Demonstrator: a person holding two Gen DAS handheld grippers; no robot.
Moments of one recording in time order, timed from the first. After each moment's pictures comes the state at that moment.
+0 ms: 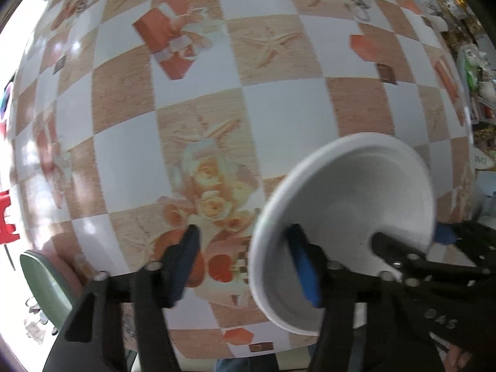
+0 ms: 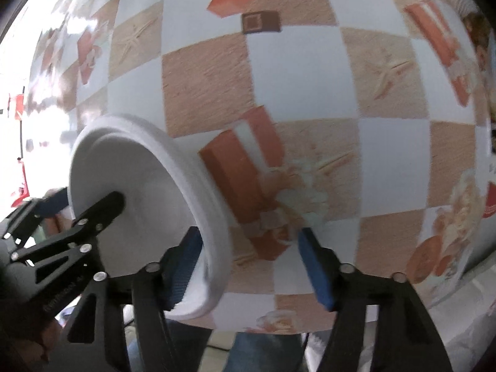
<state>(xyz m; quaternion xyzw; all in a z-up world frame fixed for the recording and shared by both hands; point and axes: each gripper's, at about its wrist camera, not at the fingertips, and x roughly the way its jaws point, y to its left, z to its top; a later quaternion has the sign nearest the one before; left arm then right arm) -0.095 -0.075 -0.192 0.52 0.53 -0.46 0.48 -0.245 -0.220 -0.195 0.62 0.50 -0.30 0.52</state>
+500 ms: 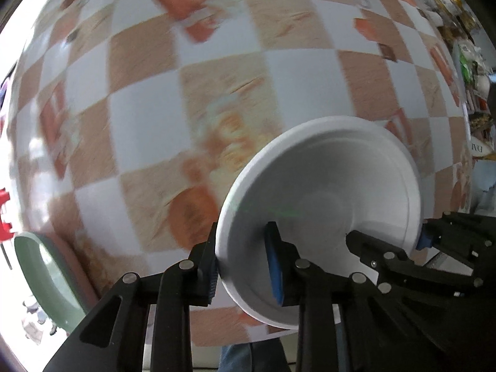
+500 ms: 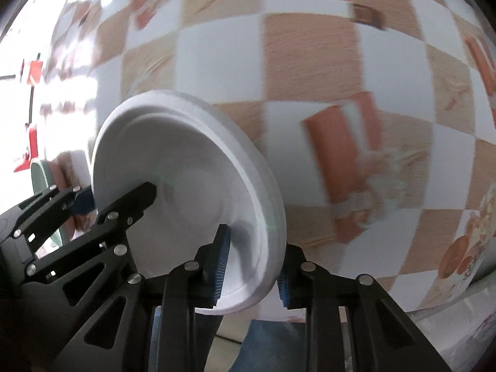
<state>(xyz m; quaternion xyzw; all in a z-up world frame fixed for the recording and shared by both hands) -0.079 -0.036 -0.200 0.52 0.55 -0.45 0.48 -0.160 -0.190 -0.190 0.59 0.54 -0.25 0.55</state>
